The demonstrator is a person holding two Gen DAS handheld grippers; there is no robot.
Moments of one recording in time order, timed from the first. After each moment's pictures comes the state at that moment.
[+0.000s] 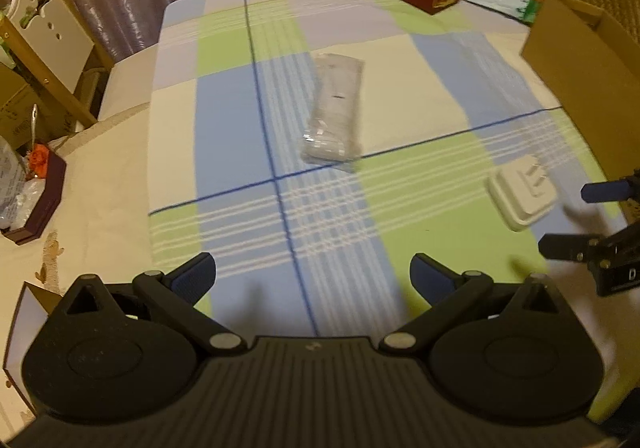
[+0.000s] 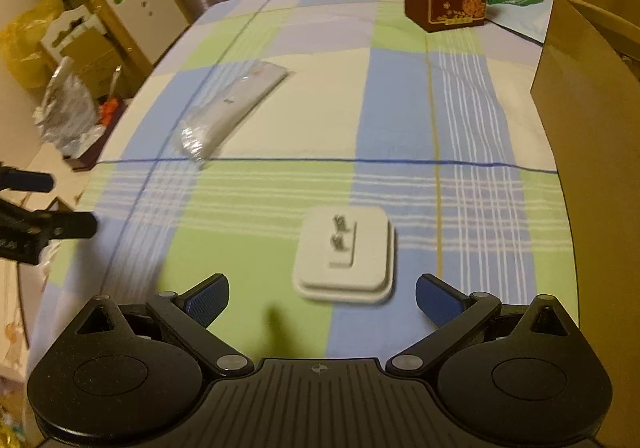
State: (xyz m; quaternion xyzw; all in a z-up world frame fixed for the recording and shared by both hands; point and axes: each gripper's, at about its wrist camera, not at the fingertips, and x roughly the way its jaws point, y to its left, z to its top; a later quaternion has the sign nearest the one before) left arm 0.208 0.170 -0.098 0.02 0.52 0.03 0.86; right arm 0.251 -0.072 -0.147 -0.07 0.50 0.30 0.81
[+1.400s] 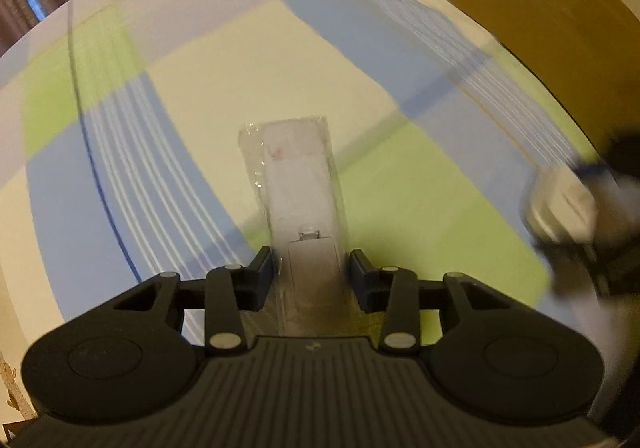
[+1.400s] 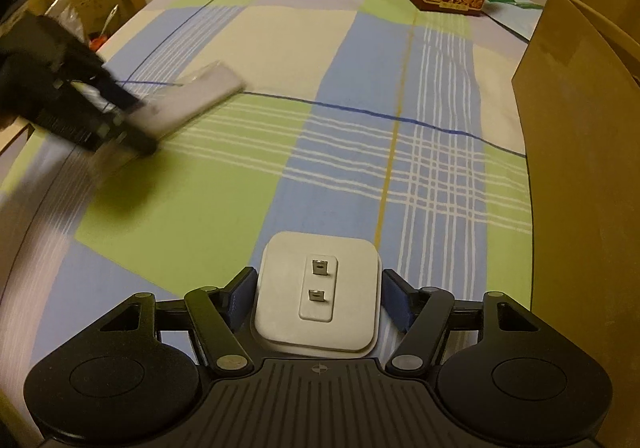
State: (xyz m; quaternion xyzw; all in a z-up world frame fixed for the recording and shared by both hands) left arm 0.286 0.120 -0.161 0.11 0.56 -0.18 0.81; right arm 0.234 -0.109 -0.170 -0.18 0.49 0.30 0.80
